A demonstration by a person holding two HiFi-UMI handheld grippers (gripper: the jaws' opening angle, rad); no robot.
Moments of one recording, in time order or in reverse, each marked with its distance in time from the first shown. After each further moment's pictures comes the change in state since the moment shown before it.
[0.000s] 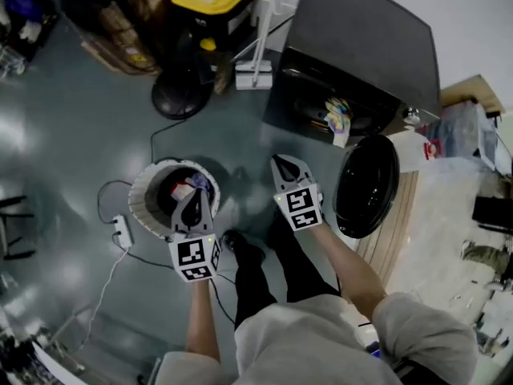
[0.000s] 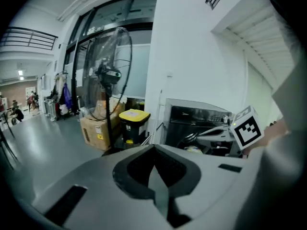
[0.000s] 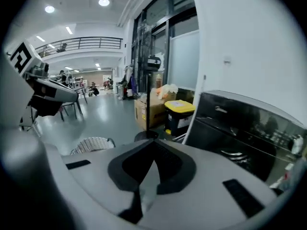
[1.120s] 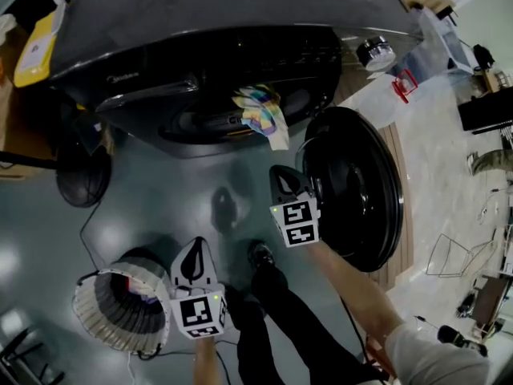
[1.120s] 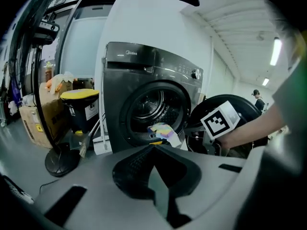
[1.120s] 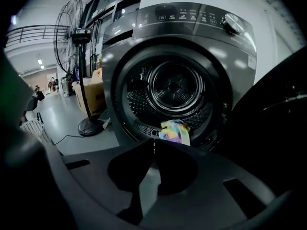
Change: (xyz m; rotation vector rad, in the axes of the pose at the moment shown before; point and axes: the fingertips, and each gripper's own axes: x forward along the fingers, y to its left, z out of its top) left arm 0.260 -0.240 -0.197 0.173 0.108 -0.415; right arm 0.048 -0.281 -0.334 0.316 0.107 -0.488
